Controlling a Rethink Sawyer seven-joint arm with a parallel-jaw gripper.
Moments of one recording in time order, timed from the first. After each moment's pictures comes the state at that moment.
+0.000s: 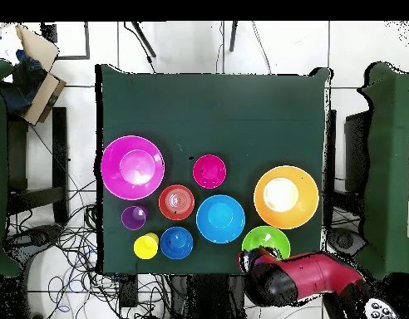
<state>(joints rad) -0.98 -0.76 0.43 2.21 -0.97 0.35 1.82</state>
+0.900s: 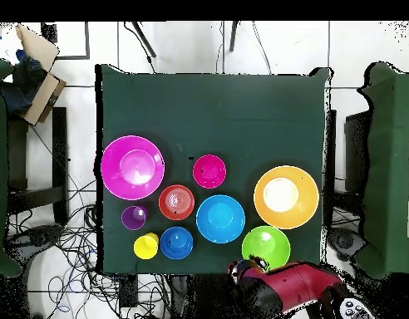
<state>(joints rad) -0.84 -0.71 0.26 2.23 -1.03 0.20 1.82</state>
